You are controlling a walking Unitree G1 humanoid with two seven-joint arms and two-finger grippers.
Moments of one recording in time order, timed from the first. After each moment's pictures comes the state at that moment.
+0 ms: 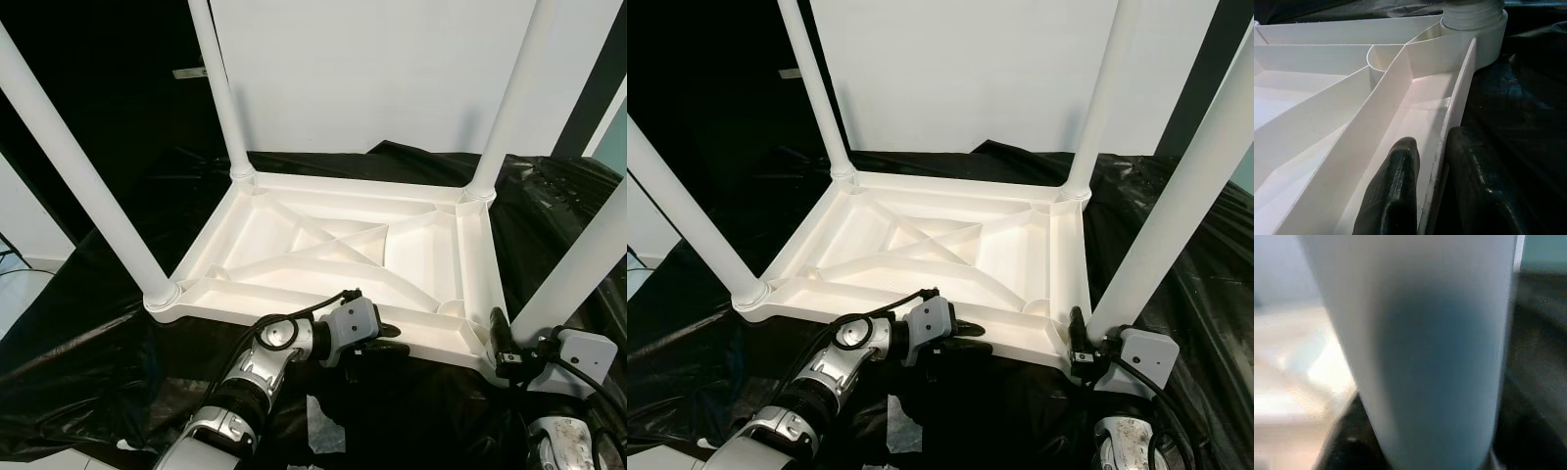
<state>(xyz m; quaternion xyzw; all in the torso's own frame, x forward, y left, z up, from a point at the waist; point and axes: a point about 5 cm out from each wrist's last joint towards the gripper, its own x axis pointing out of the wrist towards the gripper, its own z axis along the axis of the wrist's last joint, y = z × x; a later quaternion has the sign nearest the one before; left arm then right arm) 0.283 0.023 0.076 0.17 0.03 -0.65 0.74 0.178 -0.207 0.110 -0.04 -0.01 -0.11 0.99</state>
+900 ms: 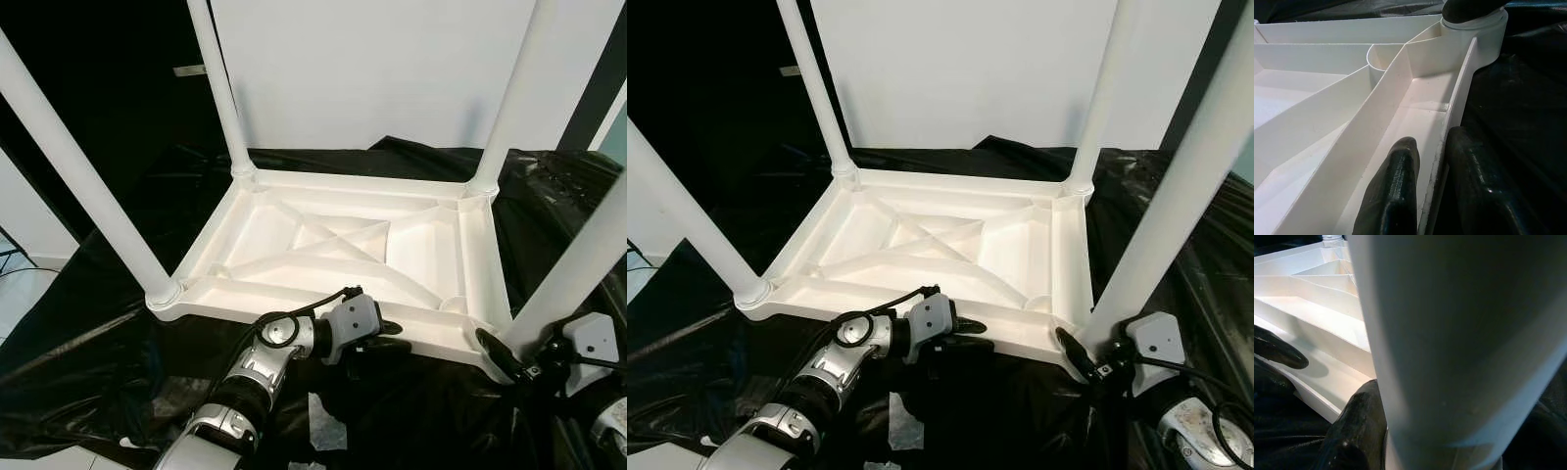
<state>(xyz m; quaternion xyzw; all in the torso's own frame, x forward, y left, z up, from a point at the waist) 0.284 0.022 0.078 0.17 0.03 -0.65 0.74 0.184 -0.241 0.125 -0.15 0.05 0.19 0.97</state>
